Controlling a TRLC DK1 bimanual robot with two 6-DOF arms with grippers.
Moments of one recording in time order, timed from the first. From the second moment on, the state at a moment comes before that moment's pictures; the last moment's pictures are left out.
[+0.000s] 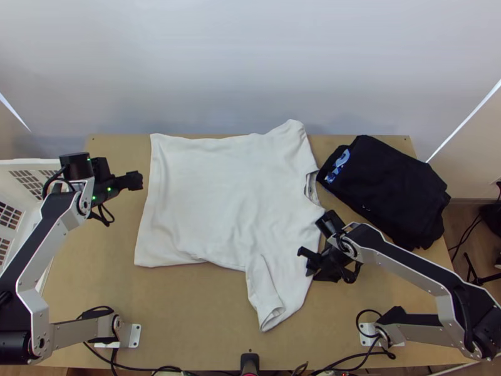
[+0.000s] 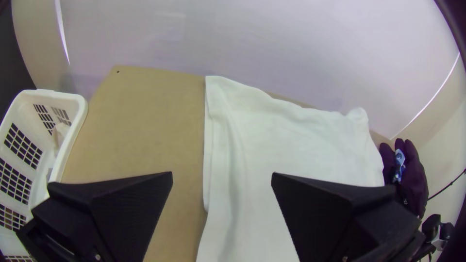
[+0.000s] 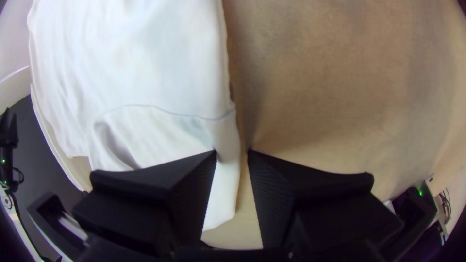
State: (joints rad) left arm 0.11 1.35 1.03 -0.37 0.17 -0.14; right arm 0.59 1.41 0.73 -0.78 -0.35 0.96
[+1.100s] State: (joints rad) left arm 0.40 1.38 0.85 -1.17 0.44 0.87; right arm 0.59 1.40 0.72 -0.75 -0.30 0.95
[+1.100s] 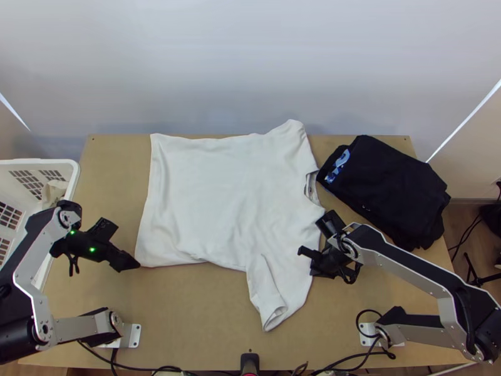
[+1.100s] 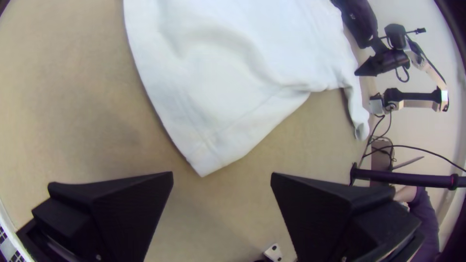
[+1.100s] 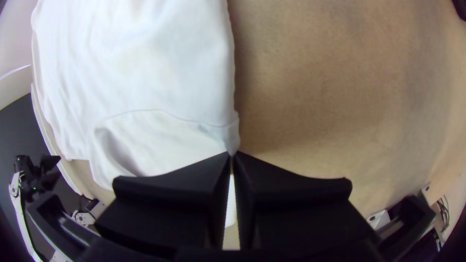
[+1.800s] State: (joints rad) left arm 0.33 1.45 0.77 -0.97 0.47 0.70; right arm 0.59 1.38 0.73 -0.75 -0.29 0.96
